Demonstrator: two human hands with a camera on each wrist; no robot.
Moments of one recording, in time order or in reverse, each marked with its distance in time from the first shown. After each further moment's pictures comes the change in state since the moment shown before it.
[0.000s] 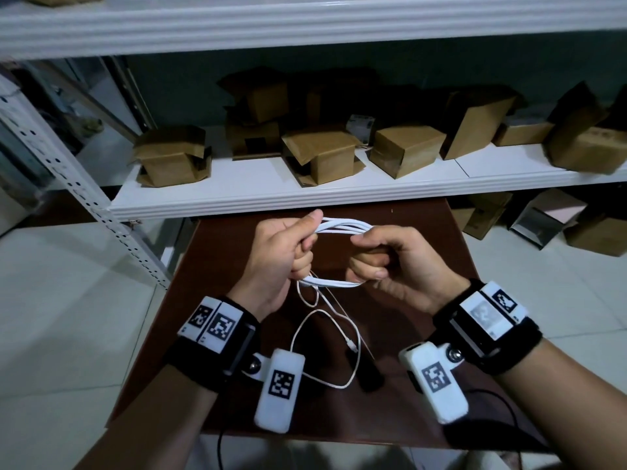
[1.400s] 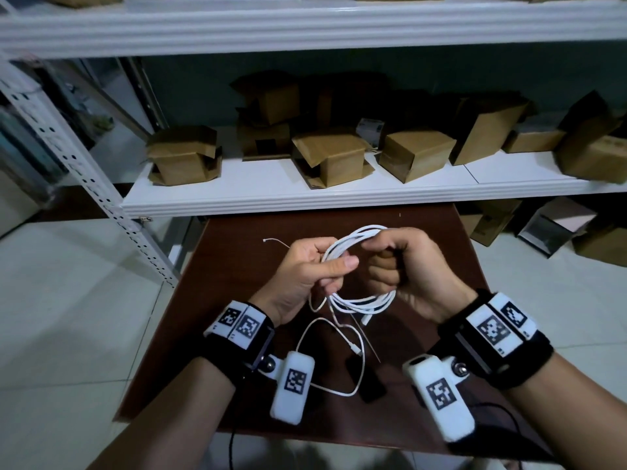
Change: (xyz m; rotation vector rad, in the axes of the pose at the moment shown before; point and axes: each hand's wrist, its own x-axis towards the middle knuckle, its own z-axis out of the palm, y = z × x) left_hand -0.004 -0.027 -0.005 0.008 -0.283 -0.031; right_hand 0.000 0.001 0.013 -0.021 0.246 0.012
